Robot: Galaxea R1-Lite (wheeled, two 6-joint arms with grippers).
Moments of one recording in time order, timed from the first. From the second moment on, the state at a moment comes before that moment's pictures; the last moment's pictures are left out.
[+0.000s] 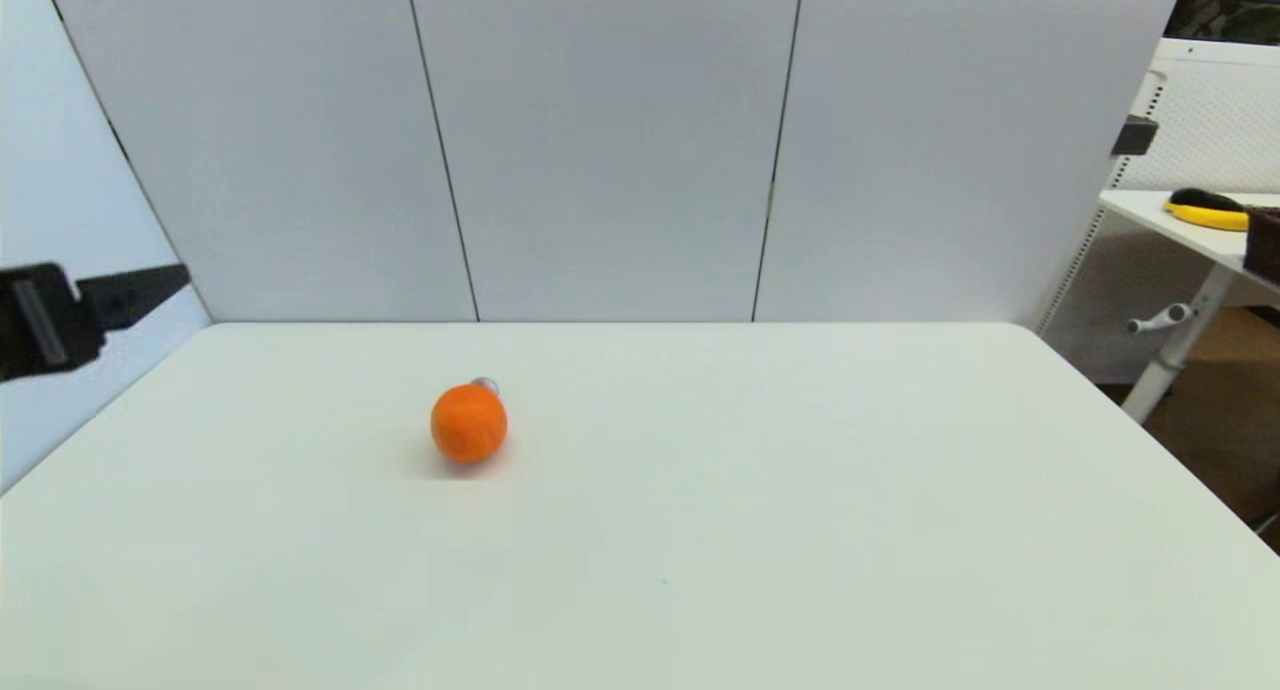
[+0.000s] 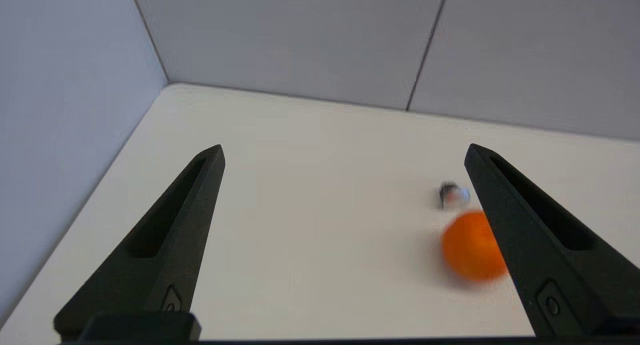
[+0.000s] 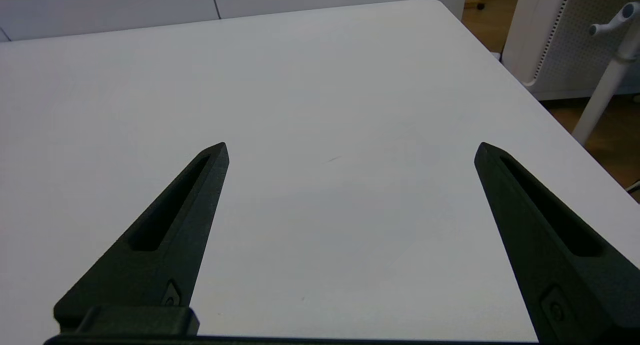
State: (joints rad) left arm -0.03 1.08 -0.79 -0.13 0.11 -0.05; right arm 0.00 0.00 0.00 0.00 -0.05 0.08
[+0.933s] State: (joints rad) left arm 0.00 0.06 -0.03 0.02 0.02 -0.05; right arm 0.00 0.00 0.00 0.00 -0.05 0.08
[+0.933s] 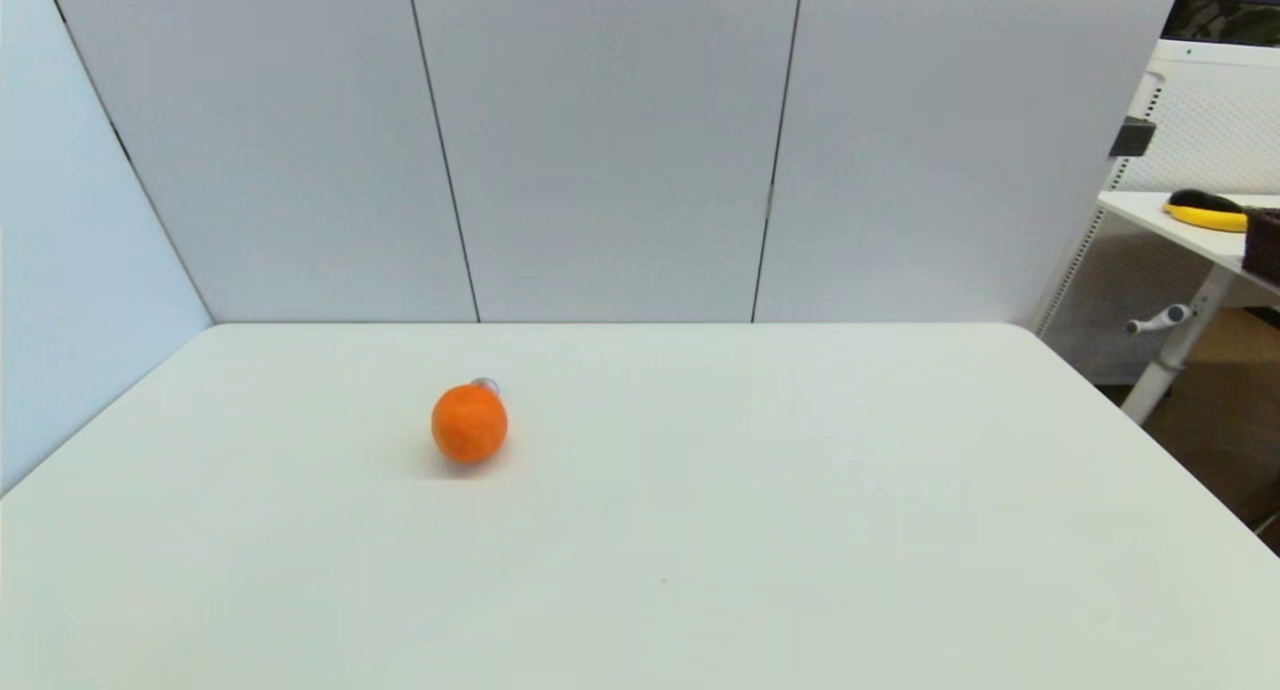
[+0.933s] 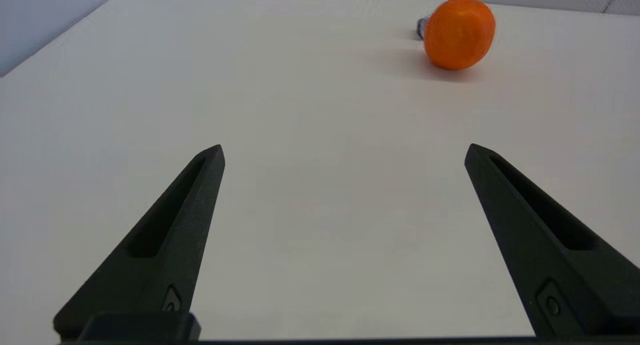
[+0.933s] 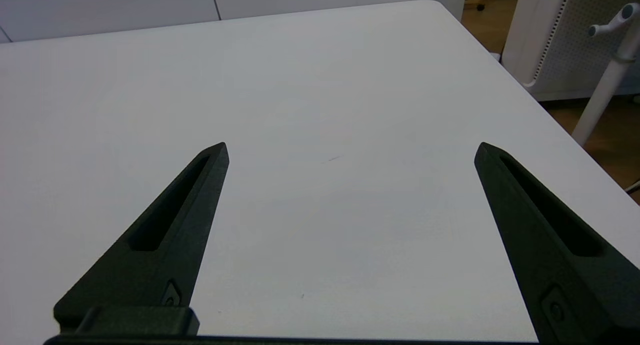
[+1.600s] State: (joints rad) left arm 0.00 0.00 0.00 -0.01 0.03 -0.04; right arm 0.00 0.00 0.00 0.00 -0.05 0.08
